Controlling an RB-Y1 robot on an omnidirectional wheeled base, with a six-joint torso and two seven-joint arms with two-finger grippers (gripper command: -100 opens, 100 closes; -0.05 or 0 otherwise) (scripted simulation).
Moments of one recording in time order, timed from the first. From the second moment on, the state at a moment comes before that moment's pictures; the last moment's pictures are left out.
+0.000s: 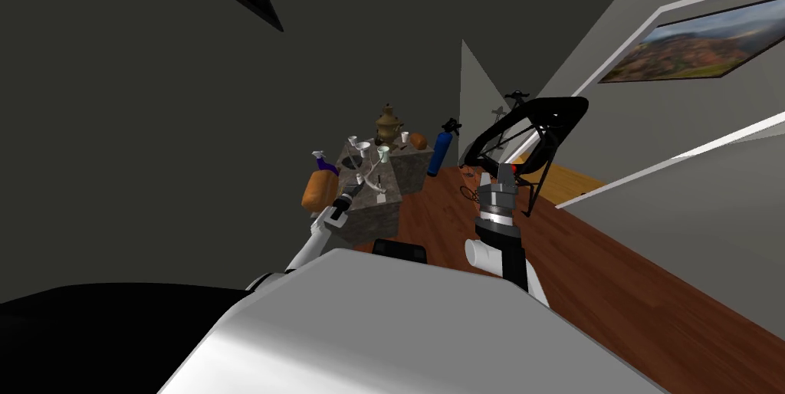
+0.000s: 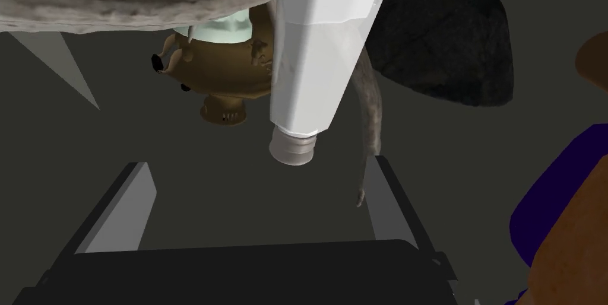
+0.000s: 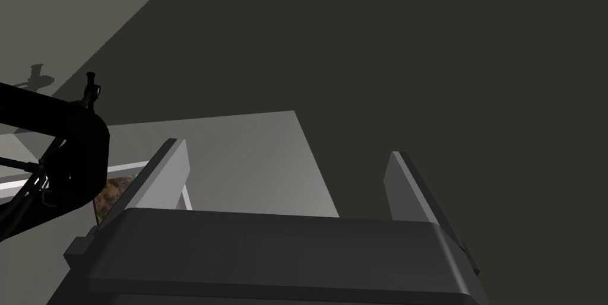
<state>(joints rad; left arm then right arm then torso) 0.06 0.34 0.07 -1.34 -0.46 -0.31 -0.59 0.47 -0.01 -0.03 -2.24 0.06 -0.40 0.11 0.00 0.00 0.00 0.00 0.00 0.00</state>
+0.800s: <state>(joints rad) -0.03 0.35 0.13 -1.20 -0.49 -0.29 -0.66 0.47 -0.01 -0.03 -2.24 0.06 -0.40 0.11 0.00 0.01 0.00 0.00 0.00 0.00</state>
